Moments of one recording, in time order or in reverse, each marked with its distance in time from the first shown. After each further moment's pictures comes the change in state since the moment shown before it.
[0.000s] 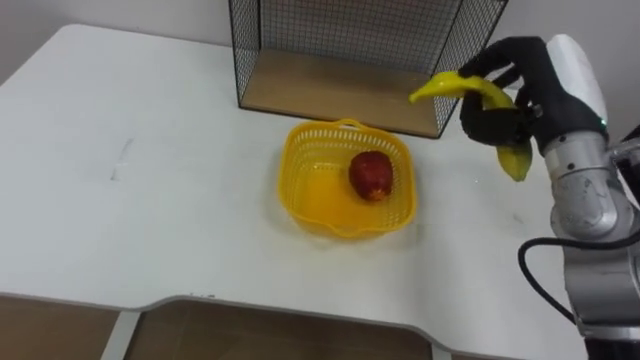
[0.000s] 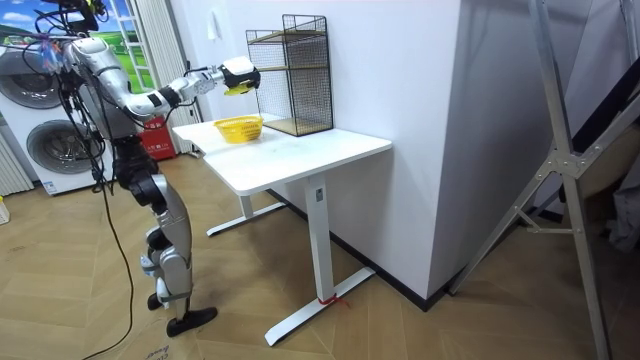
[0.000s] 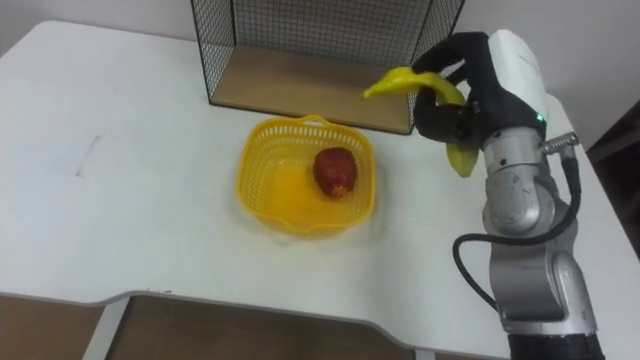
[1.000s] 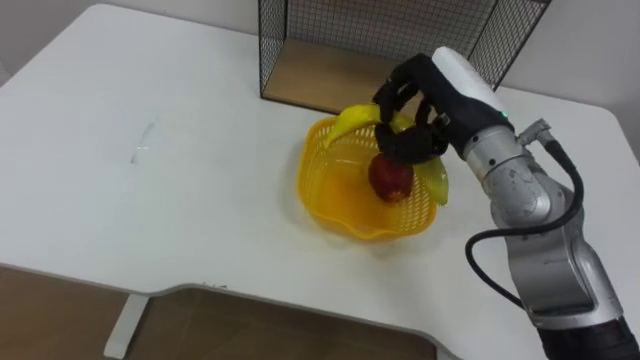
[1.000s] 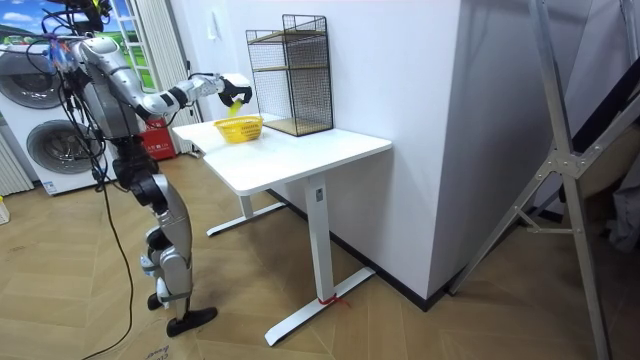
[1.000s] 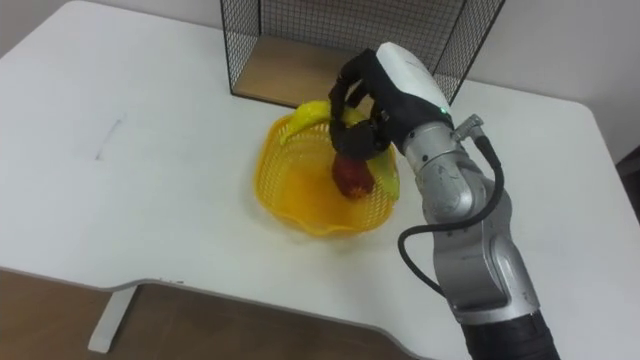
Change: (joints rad) left arm -0.049 0.004 -0.058 -0.002 -0.001 -0.001 0.000; right arm -0.036 0.067 0.149 -0.012 -0.075 0.043 0.214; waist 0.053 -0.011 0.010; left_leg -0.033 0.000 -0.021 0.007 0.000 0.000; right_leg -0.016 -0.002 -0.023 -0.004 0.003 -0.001
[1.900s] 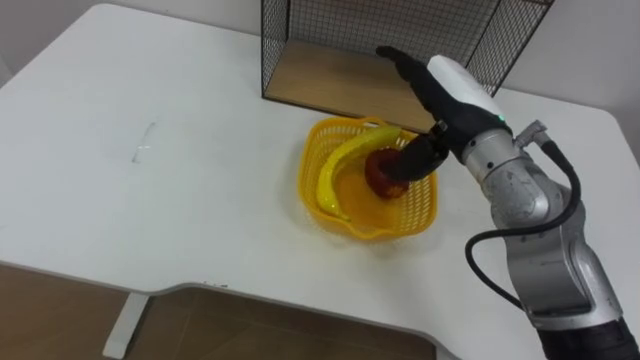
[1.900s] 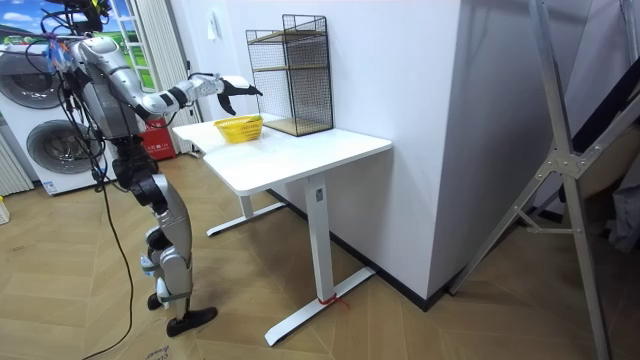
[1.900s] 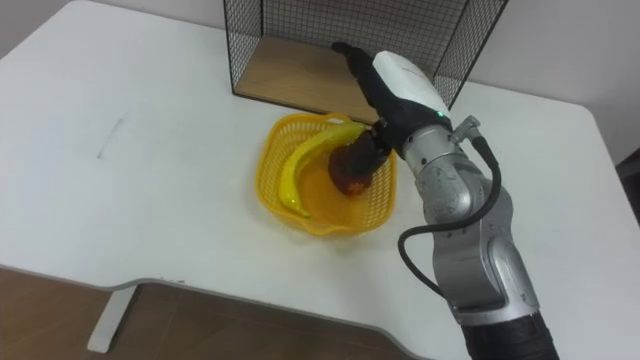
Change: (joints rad) left arm -0.009 -0.001 -0.001 0.014 -0.001 -0.007 0.004; right arm 0.006 0.001 0.000 0.006 -0.017 0.000 0.043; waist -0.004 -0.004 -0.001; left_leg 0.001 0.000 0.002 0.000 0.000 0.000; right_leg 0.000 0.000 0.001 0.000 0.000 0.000
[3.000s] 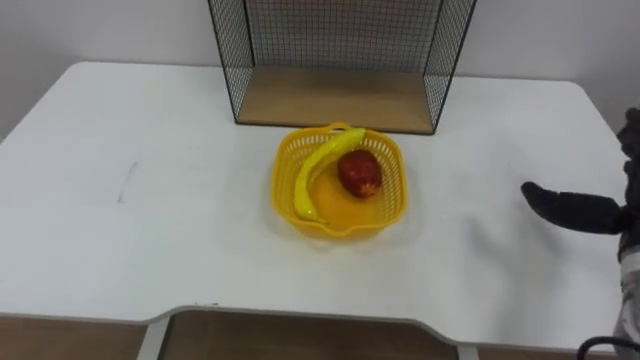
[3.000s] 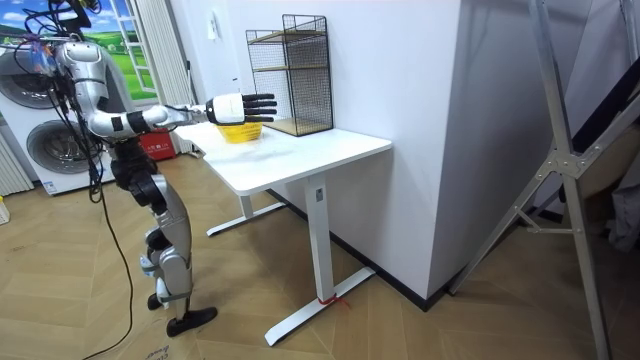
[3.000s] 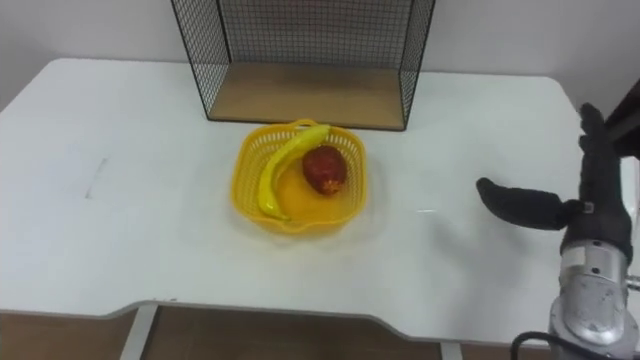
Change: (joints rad) left arm 0.202 0.006 0.646 -0.186 -0.500 -0.082 0.383; right arm 0.468 -0.005 -0.475 0.008 0.611 -0.092 -0.552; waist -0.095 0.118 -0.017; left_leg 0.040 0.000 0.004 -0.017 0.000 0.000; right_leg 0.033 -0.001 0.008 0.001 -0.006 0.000
